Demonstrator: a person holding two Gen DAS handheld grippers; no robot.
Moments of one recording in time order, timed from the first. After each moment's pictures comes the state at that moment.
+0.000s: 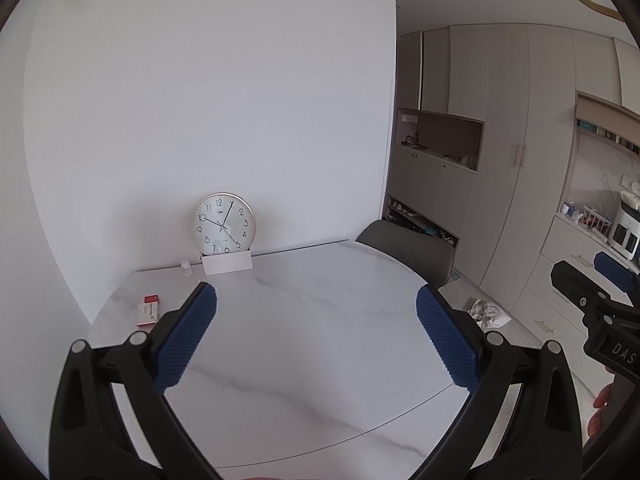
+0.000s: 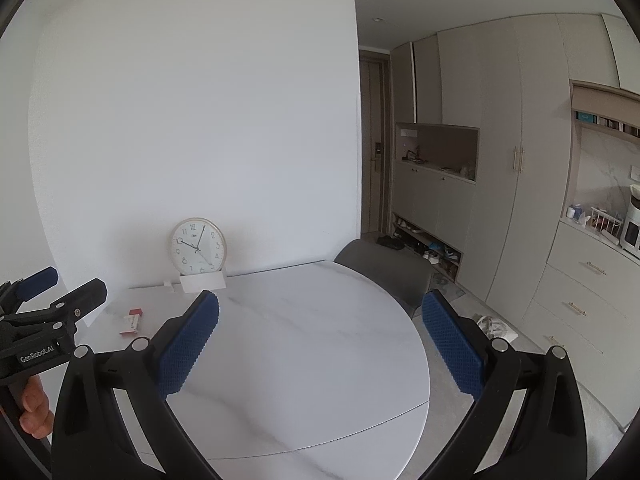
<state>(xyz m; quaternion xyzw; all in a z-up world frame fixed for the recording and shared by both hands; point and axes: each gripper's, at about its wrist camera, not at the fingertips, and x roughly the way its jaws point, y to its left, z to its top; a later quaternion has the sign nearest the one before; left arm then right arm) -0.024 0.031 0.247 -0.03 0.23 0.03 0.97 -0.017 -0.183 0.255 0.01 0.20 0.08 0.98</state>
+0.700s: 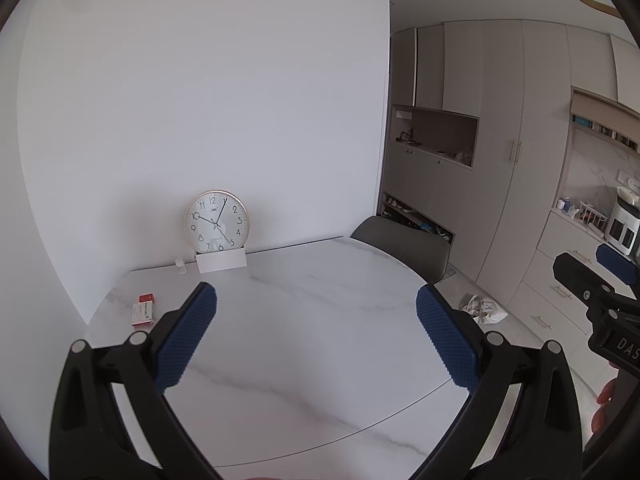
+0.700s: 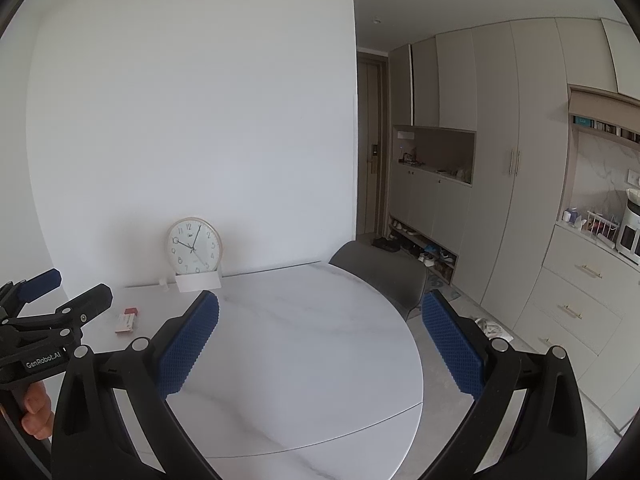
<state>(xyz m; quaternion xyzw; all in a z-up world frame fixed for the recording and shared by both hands) -0.022 0.029 0.243 -0.02 0.23 0.02 0.97 -0.023 -0.185 0.256 0.00 0.19 0.07 0.98</state>
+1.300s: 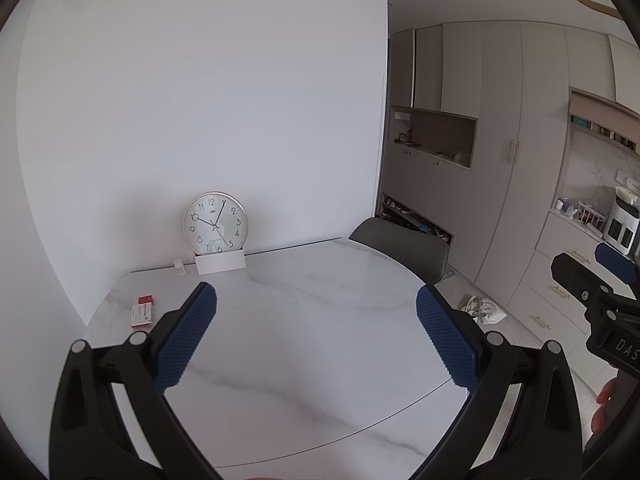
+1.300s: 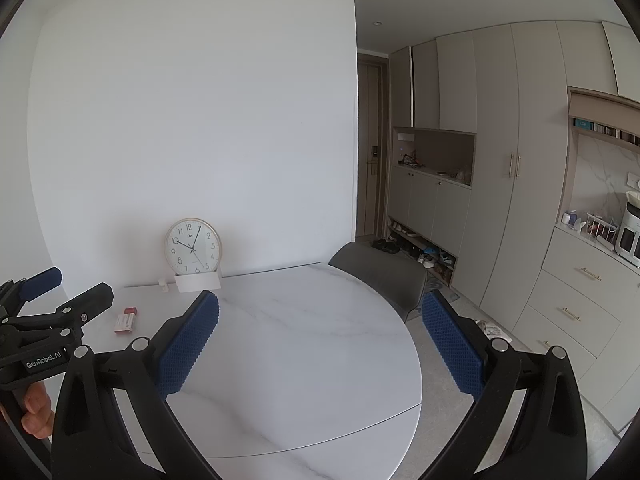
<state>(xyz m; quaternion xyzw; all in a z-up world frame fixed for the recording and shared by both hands) -0.023 0.025 0.245 -0.02 0.23 0.02 0.97 -0.024 -0.187 0.258 0.00 0.19 0.07 0.98</state>
